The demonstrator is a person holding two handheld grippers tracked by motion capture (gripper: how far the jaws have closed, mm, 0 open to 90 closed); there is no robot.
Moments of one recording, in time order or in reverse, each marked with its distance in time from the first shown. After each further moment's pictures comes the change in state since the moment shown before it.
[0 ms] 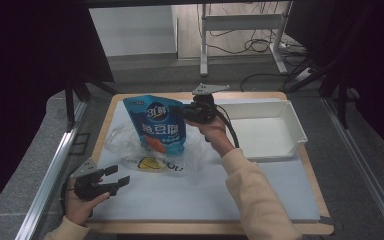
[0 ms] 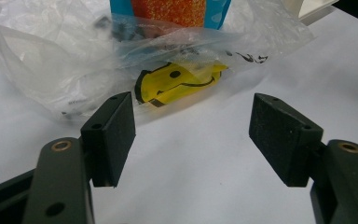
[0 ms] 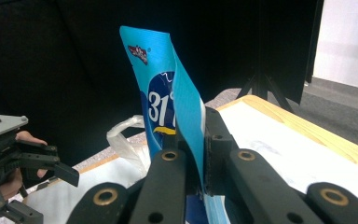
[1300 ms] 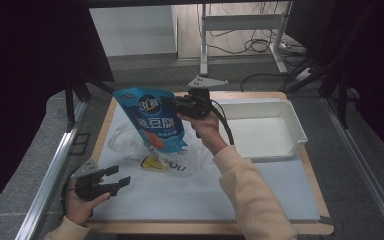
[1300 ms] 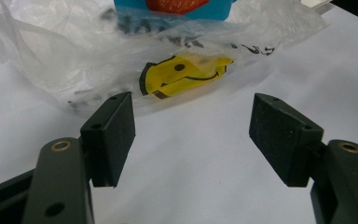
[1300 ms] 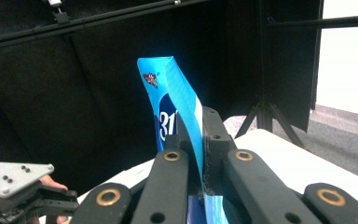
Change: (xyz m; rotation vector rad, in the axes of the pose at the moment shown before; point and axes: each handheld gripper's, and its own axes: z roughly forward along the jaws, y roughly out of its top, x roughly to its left) left arm 0.000 -0.001 0.002 0.009 -0.007 0.004; right arm 0.024 0.028 0.001 -0.113 0.008 0.006
